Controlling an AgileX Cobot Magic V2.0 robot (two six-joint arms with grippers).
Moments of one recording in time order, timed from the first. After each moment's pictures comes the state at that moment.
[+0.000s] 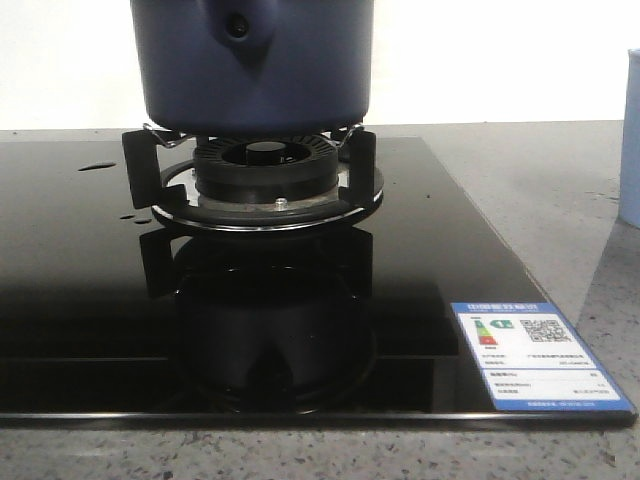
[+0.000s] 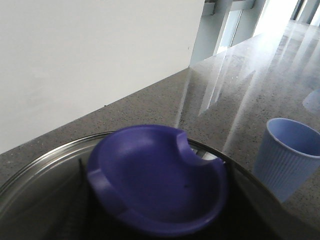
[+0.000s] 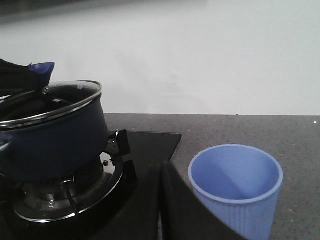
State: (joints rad) left arm -0.30 1.56 -1.15 -1.71 0.73 1.73; right arm 0.15 0.35 -0.37 0.67 0.15 -0.57
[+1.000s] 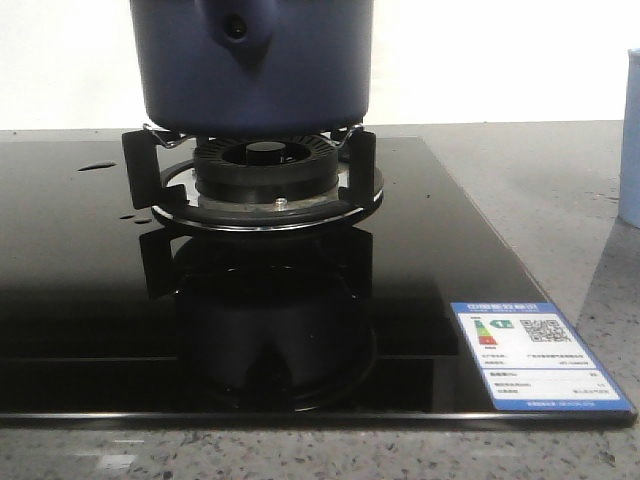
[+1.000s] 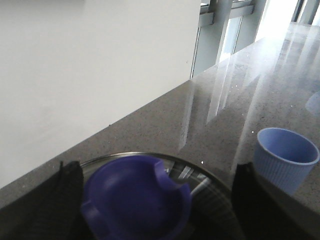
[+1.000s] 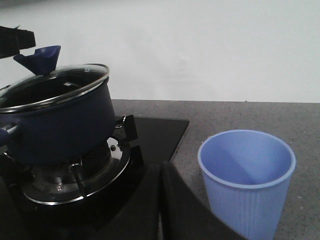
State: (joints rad) left arm -0.30 1.45 -1.15 -1.66 0.72 1.73; right arm 0.15 0.35 -0.37 0.67 0.20 -0.57
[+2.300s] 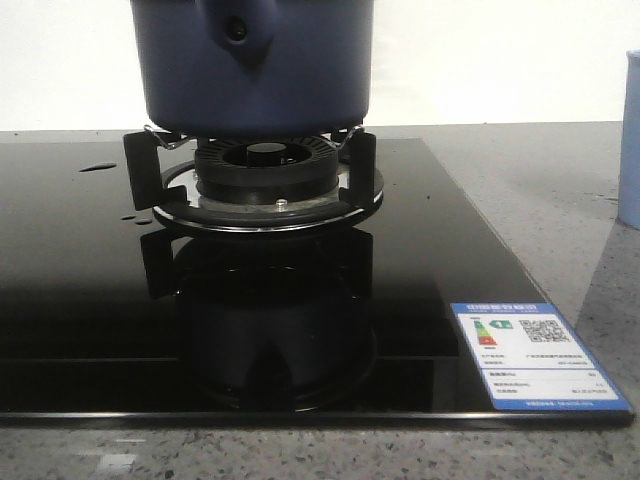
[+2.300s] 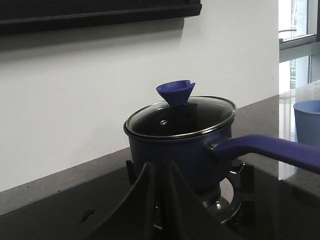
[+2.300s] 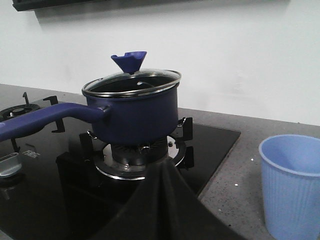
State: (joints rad) left arm -0.09 0.23 -0.42 -1.21 0.50 1.28; right arm 0.15 -0.01 -0.37 0.68 0.51 -0.57
